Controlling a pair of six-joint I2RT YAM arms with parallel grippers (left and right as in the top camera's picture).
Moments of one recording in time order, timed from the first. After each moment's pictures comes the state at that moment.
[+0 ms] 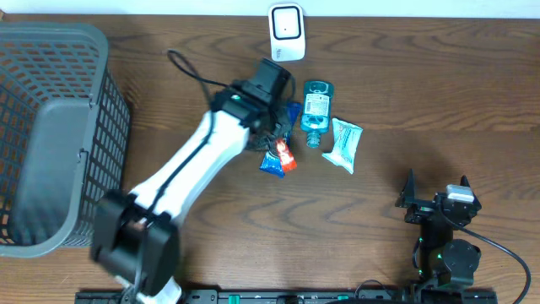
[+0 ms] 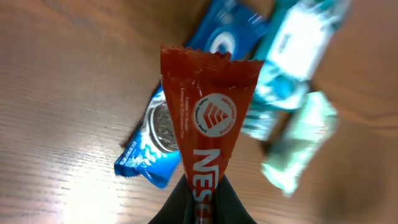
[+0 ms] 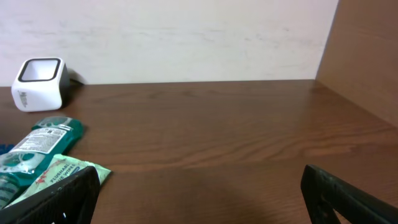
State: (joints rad) left arm -0.55 1.82 1.46 -0.84 0.07 -0.90; right arm -0.09 0.01 0.01 -0.06 0.08 -0.01
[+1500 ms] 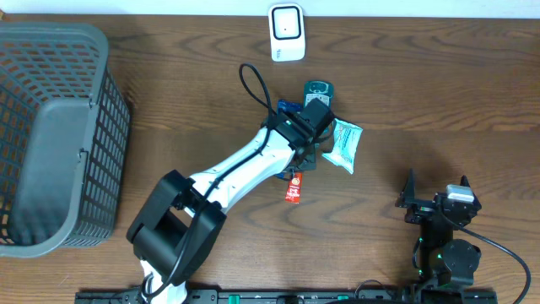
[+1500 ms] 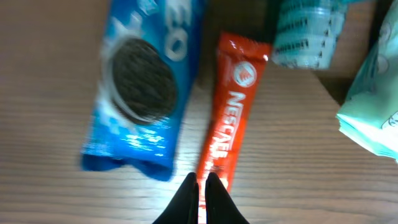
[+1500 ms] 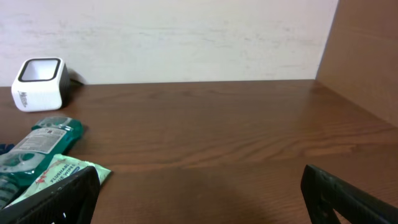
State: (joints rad) left arm -0.73 1.93 1.44 -0.87 -0.08 -0.74; right arm -0.09 0.01 0.01 -0.06 0.08 -0.01
